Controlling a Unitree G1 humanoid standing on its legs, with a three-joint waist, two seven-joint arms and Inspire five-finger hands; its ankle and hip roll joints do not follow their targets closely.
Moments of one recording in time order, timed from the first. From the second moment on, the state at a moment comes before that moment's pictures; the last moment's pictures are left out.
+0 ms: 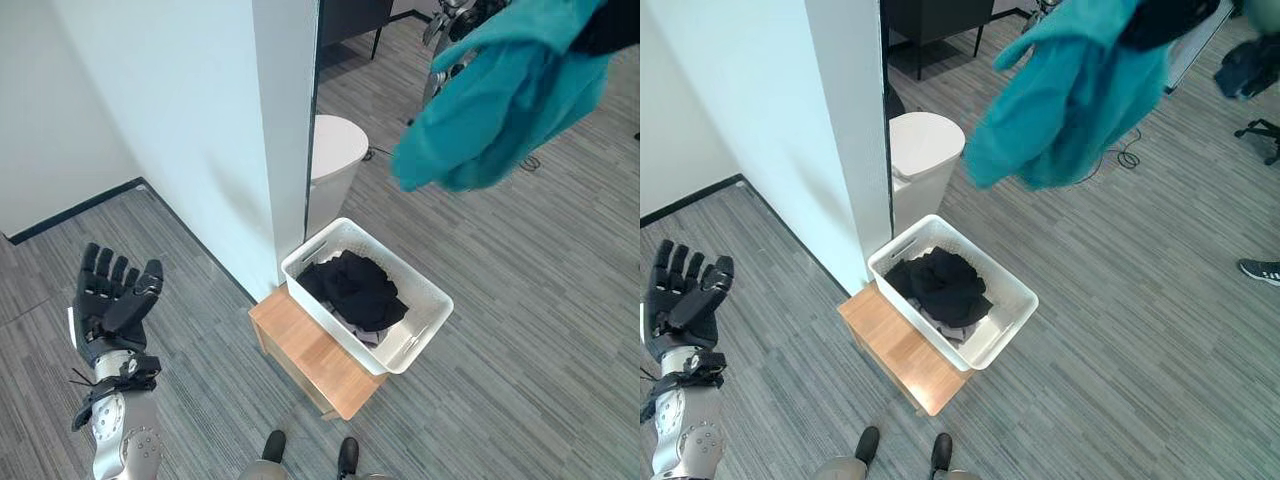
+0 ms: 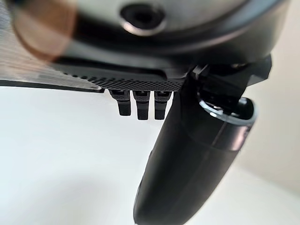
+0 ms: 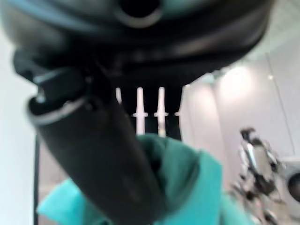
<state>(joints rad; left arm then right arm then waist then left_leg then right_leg) 0.12 0.32 0.24 0.07 -0.84 -0.30 0.12 -1.52 -1.47 1.05 0.41 0.32 -0.21 0.00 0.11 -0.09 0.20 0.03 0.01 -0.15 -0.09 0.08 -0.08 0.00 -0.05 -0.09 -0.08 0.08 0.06</state>
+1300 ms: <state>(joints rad) 0.13 0.33 0.29 0.07 -0.82 -0.30 0.12 -1.23 -1.47 0.83 0.19 0.25 -0.17 0.08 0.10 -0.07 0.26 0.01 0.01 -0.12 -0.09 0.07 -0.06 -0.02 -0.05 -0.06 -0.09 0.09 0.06</state>
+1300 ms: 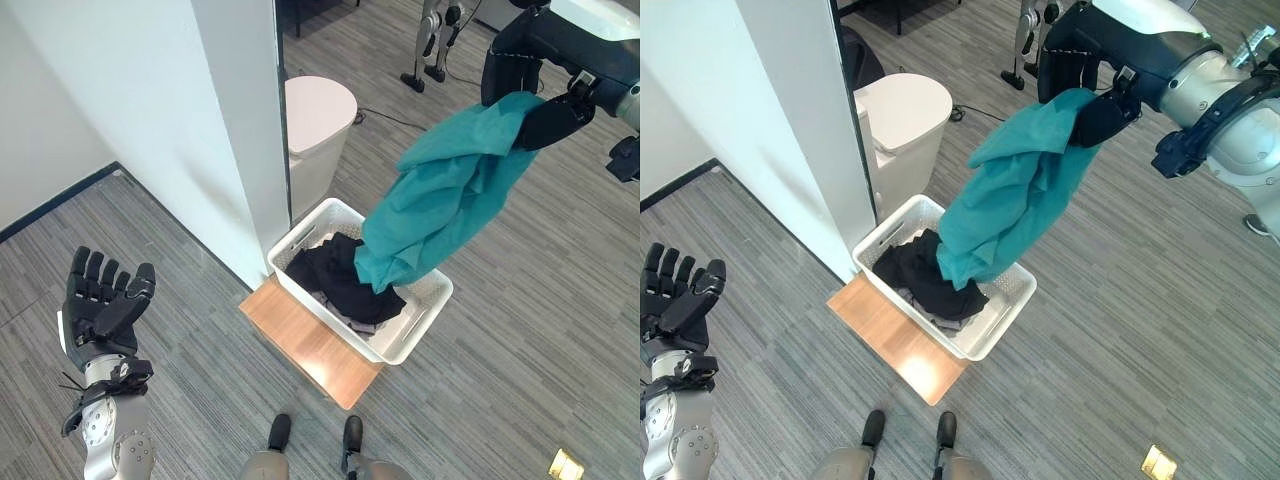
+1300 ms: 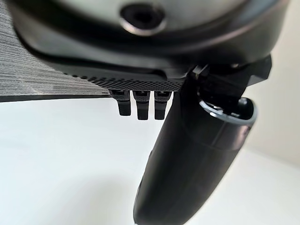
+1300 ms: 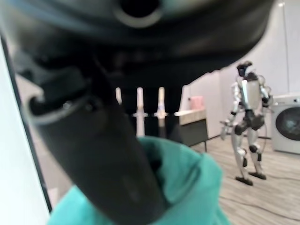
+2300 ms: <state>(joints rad) 0.10 0.32 0.27 0.10 -0.82 -0.28 0.12 -0.72 -1.15 0.64 0.17 0.05 -0.03 0.29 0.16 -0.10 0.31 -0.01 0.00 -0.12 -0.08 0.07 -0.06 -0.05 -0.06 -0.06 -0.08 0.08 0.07</state>
